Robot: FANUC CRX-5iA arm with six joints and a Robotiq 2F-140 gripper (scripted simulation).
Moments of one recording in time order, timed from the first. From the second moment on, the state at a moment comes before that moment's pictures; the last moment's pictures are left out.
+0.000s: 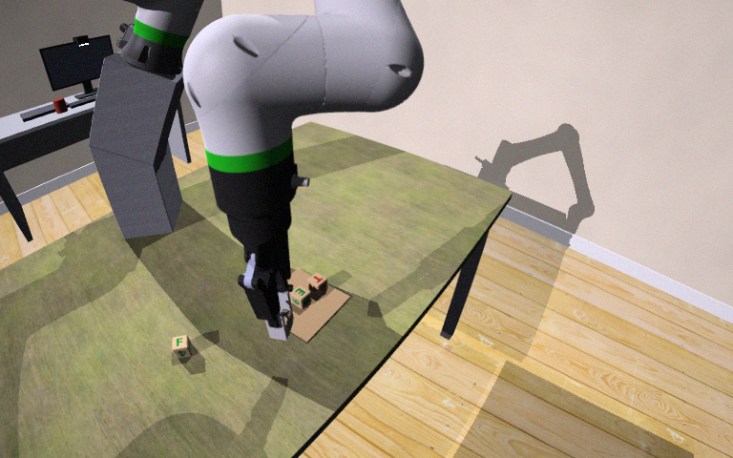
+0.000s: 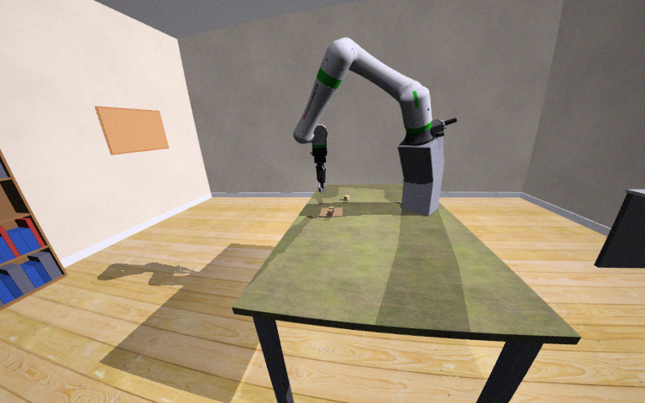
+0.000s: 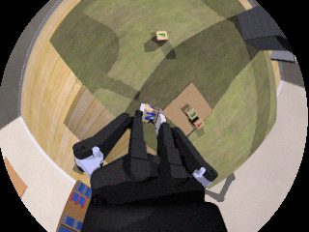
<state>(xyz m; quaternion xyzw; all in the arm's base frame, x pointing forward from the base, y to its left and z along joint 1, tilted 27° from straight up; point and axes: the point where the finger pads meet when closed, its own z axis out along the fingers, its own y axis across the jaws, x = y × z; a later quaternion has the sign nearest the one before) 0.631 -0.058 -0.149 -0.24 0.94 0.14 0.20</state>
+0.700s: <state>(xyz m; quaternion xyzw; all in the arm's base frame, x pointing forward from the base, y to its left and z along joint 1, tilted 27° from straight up) 0.614 -0.039 -0.146 0.01 0.97 0.19 0.15</state>
